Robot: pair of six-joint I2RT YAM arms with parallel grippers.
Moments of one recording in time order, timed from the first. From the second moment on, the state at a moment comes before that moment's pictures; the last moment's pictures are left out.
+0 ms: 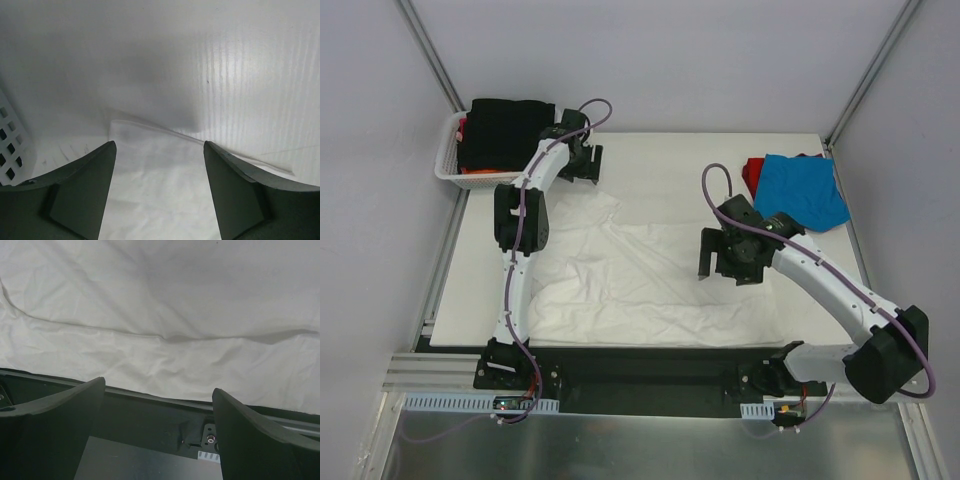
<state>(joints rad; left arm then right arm) -0.18 2.49 2.27 -0.86 0.01 -0.06 0.61 1.27 1.11 -1.08 0.06 0.66</state>
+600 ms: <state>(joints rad) -0.19 2.52 2.30 -0.87 -0.10 -0.06 0.64 1.28 1.15 -1.12 0.08 0.67</state>
